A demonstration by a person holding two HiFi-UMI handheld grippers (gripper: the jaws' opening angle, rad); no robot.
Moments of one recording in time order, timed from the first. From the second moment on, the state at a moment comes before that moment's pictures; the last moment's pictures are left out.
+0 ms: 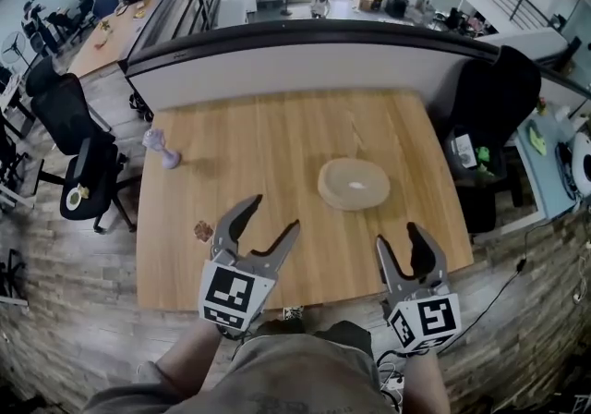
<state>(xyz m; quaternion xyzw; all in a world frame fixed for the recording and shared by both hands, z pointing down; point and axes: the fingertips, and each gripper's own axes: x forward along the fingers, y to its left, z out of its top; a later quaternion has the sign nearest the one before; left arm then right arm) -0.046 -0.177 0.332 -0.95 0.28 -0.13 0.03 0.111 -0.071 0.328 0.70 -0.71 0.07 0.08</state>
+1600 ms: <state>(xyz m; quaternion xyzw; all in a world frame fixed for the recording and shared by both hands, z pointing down) -0.010 -0.221 0.464 -0.88 0.40 -0.25 -0.09 0.128 -0.222 0.597 0.41 -0.80 0.15 0.42</state>
